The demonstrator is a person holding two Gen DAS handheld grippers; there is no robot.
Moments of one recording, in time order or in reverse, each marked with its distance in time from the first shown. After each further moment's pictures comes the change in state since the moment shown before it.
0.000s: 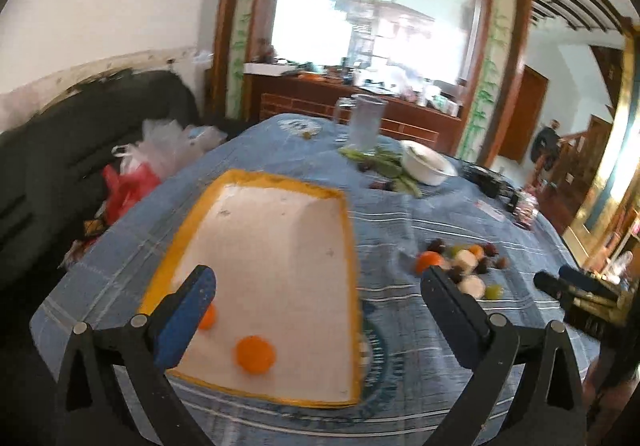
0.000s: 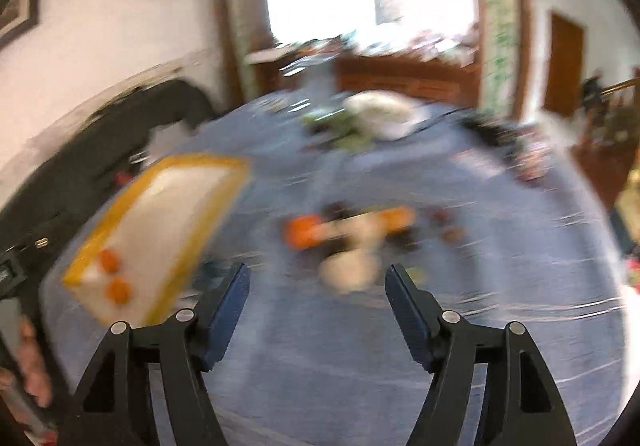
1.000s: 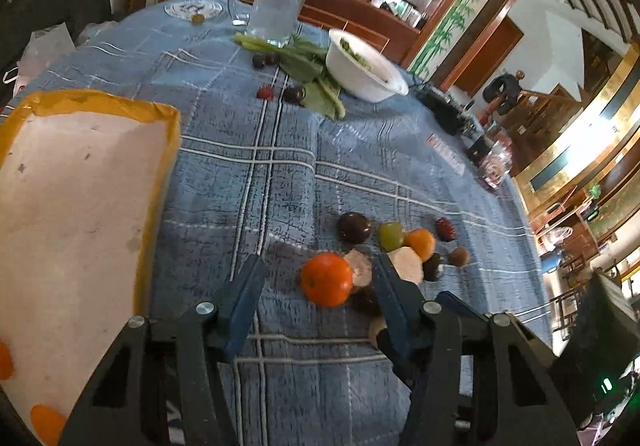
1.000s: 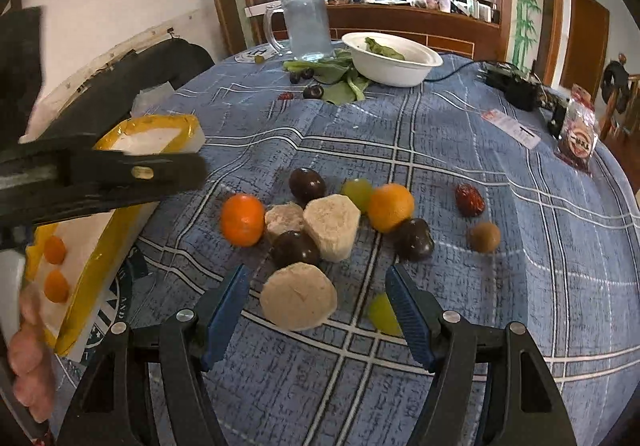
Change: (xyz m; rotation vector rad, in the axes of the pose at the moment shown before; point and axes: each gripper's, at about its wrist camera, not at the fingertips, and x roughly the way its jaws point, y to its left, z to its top) left arm 0.192 -0.089 0.017 -0.082 0.423 -0.249; right arm 0.113 -0.005 -0.001 -0.044 0.180 0.135
